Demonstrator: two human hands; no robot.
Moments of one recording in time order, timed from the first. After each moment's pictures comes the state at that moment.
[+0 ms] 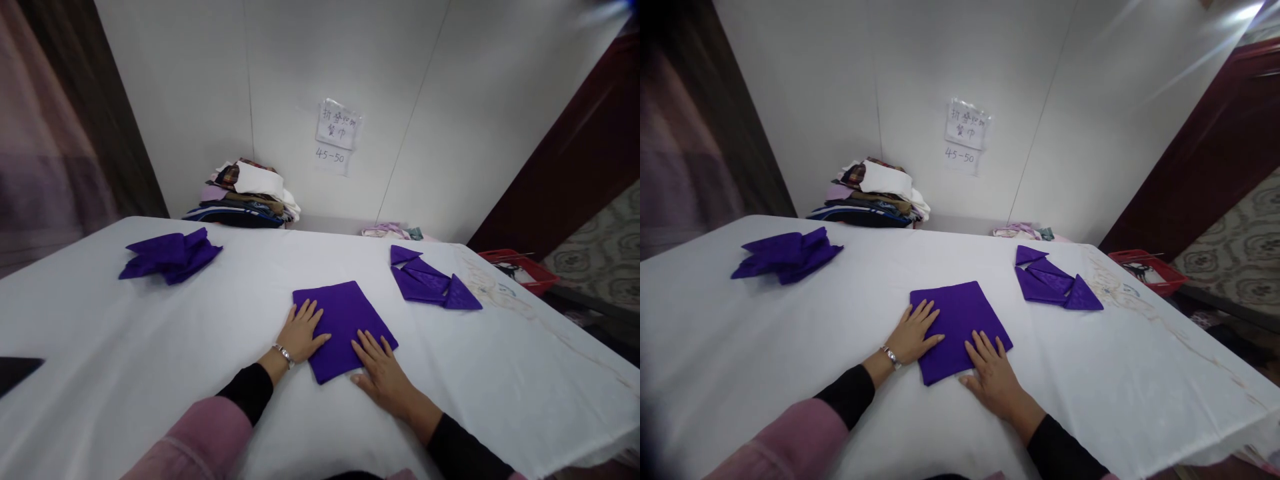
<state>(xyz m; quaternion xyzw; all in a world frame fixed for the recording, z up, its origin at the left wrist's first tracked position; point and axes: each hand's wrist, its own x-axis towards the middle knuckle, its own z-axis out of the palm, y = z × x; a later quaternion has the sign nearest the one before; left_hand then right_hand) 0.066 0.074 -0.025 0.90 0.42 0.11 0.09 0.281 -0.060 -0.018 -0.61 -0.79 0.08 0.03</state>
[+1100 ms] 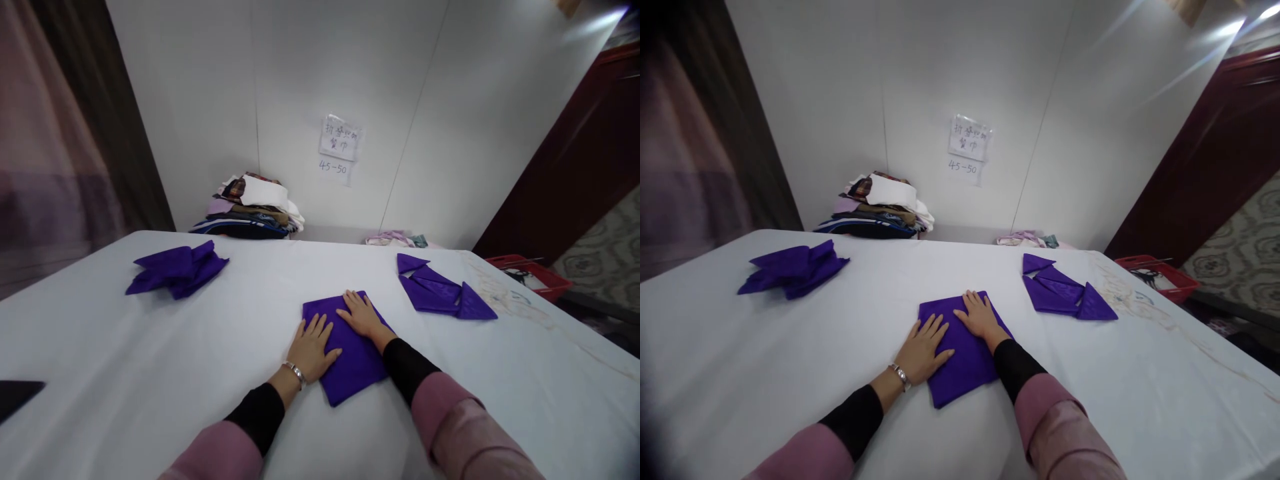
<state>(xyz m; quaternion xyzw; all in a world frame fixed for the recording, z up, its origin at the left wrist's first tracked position) 0.068 0.073 -0.033 0.90 0.41 0.12 0.09 0.268 0.105 -0.023 -0.67 -0.74 0.04 0.04</state>
